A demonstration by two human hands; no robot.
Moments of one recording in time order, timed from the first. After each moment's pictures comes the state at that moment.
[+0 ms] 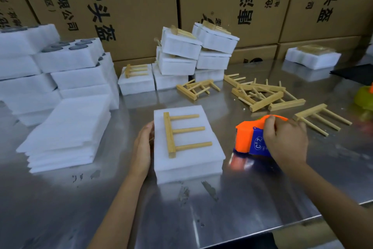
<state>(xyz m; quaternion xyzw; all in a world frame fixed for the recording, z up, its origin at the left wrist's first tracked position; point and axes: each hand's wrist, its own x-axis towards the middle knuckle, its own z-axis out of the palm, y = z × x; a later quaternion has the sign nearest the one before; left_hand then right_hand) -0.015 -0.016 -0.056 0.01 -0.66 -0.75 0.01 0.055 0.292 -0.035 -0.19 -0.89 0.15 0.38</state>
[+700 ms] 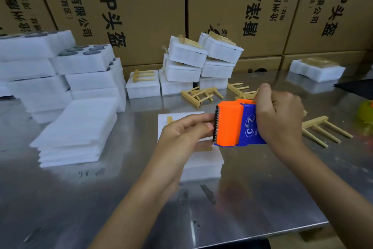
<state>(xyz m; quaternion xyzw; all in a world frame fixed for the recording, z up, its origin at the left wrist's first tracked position) 0.085 0.036 0.058 -0.15 -0.66 -0.73 -0.08 0.070 0.237 0.064 -0.04 -0.82 0.36 0.45</state>
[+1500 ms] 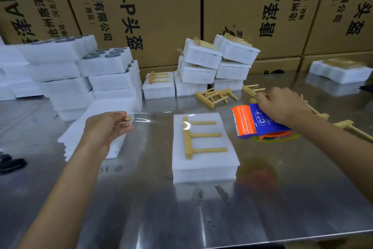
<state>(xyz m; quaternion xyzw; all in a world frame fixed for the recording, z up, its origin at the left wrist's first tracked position) -0.003 -0.124 0.050 0.14 -0.63 -0.76 0.10 -0.007 0.283 0.067 -0.08 -0.97 0.14 0.17</state>
